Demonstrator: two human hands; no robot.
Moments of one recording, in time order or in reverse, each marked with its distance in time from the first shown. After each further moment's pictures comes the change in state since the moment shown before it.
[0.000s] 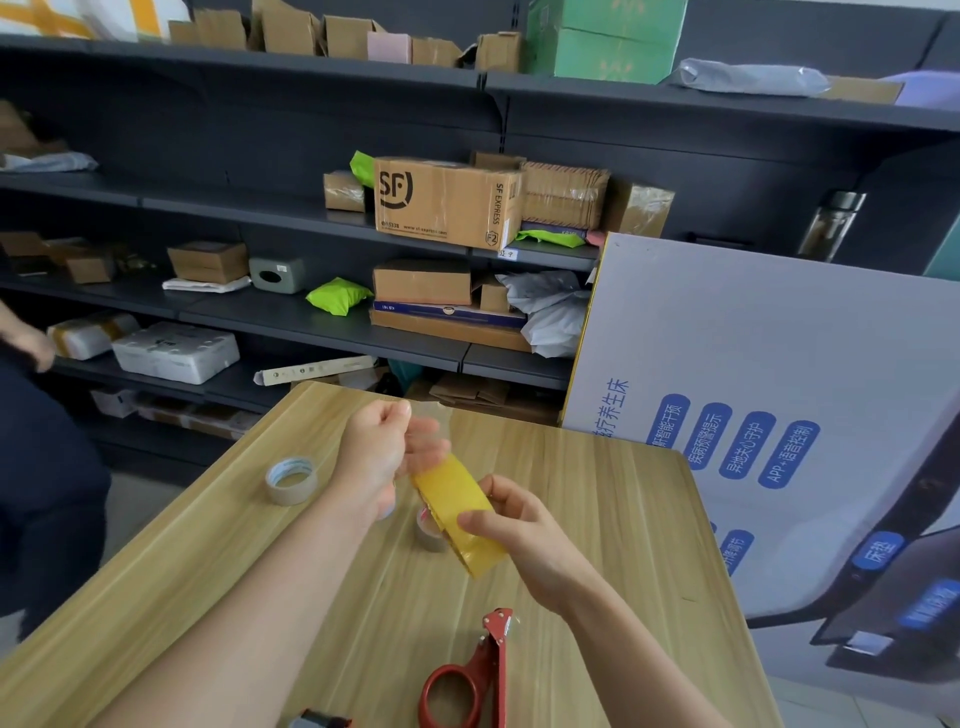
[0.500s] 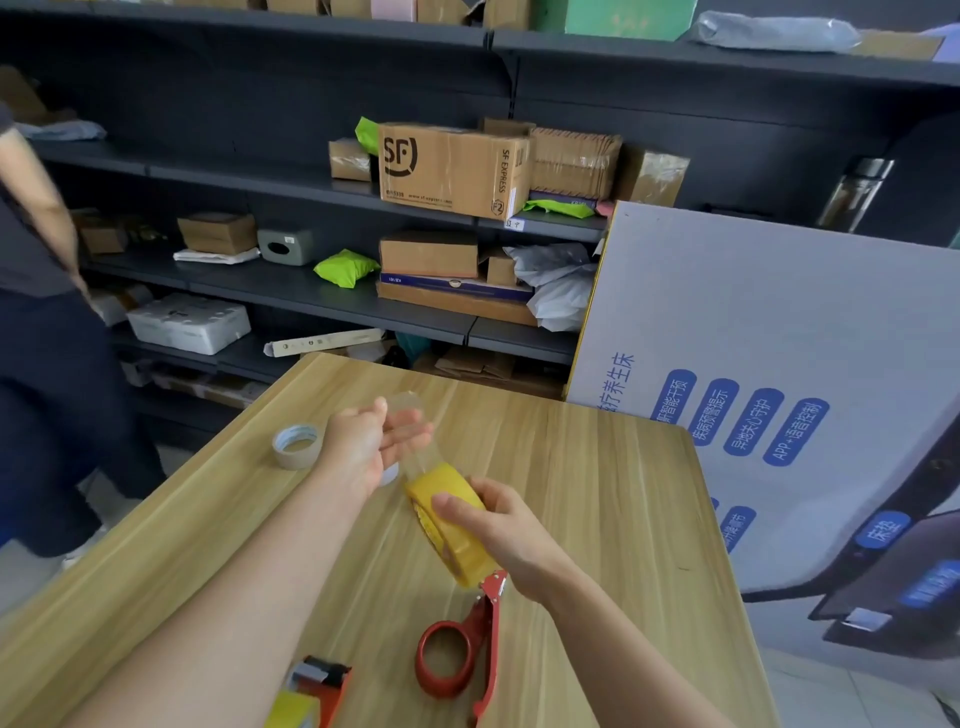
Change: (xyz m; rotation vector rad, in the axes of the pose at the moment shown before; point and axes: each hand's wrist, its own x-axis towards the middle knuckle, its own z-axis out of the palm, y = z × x) left_hand -0.006 -0.016 -0.005 -0.215 0.082 -0.190; right_hand -0.013 0.012 0.013 -0.016 -0.001 0.150
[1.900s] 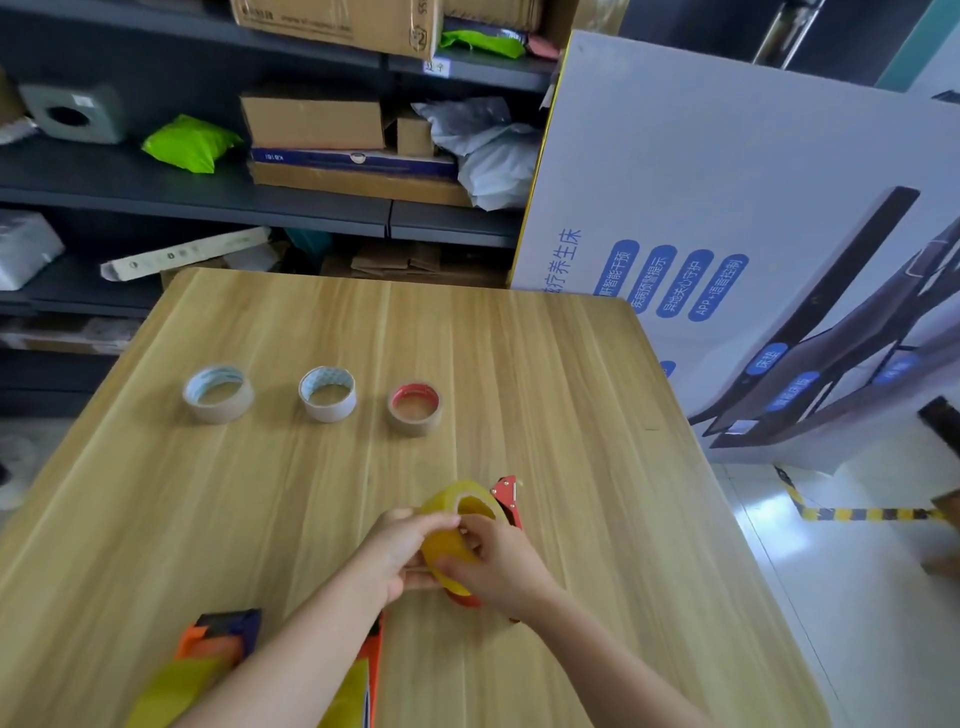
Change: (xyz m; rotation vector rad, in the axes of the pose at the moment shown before) left_hand 0.050 -0.153 -0.102 0.554 -0.437 -0.621; right_hand 0.017 0.121 0.070 -0.629 0.323 0.277
